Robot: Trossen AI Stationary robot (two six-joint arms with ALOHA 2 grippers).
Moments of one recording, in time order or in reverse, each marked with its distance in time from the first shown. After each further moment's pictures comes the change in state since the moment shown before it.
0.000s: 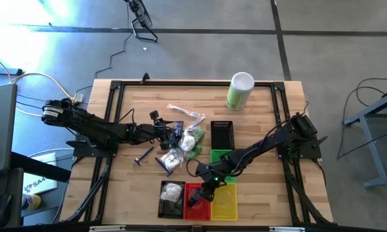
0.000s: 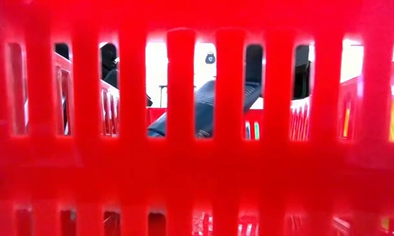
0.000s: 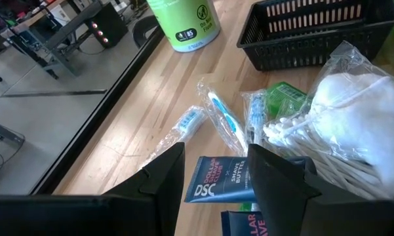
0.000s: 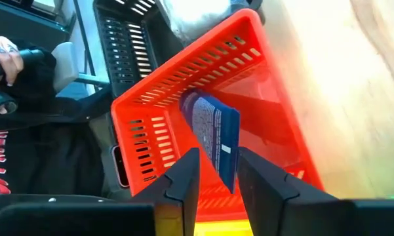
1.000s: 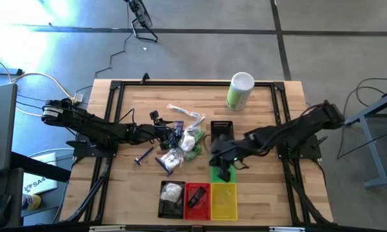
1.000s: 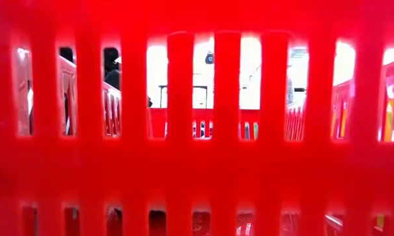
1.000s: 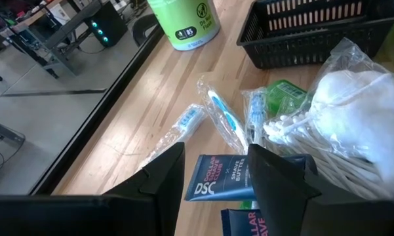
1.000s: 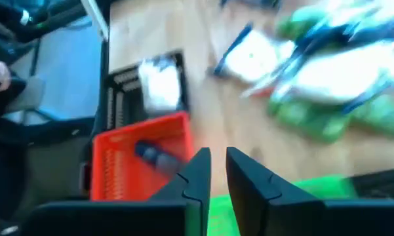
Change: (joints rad) left arm 0.000 0.000 0.000 -0.009 0.000 -0.001; right arm -0.047 -0.407 0.001 -0.318 0.341 -0.389
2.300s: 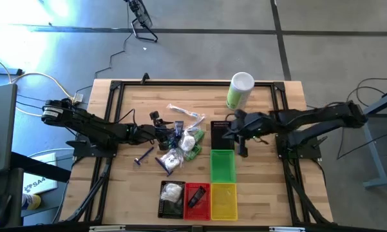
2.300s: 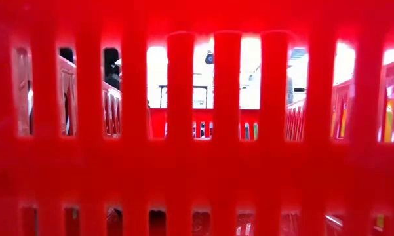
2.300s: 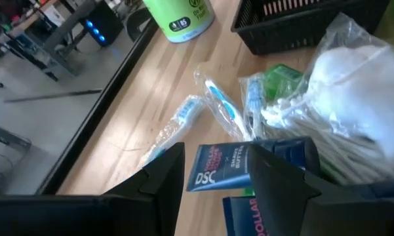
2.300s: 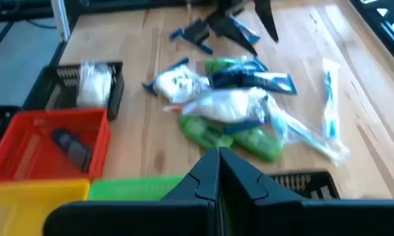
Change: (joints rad) left arm 0.000 0.000 0.000 -0.033 0.009 0.030; right arm -0.226 -0.392 -0.342 0.088 -0.039 -0.414
